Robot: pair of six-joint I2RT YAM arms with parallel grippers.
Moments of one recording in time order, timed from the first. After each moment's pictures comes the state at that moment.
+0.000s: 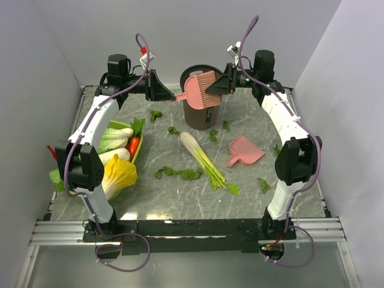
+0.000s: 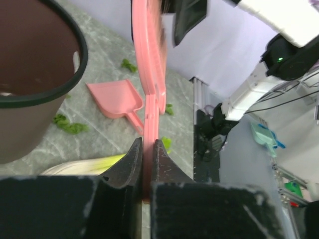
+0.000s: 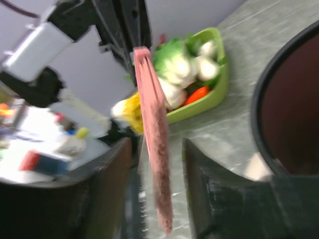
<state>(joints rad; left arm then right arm) -0.18 1.80 1.73 -0.22 1.30 -0.29 0.16 1.85 1.78 -0.12 -1.28 0.53</state>
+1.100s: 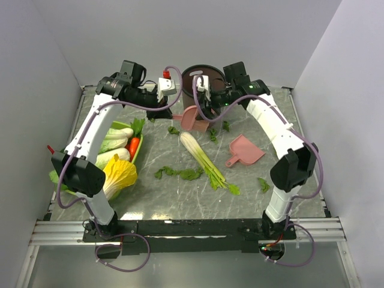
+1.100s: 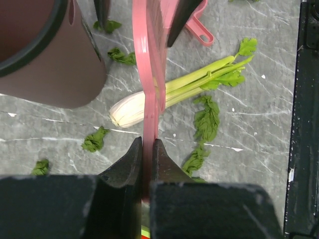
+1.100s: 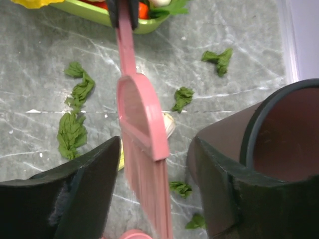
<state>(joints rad) -0.33 1.75 1.94 -1.11 0.85 0.79 0.40 1.78 1.89 -0.90 -0.83 -0.89</state>
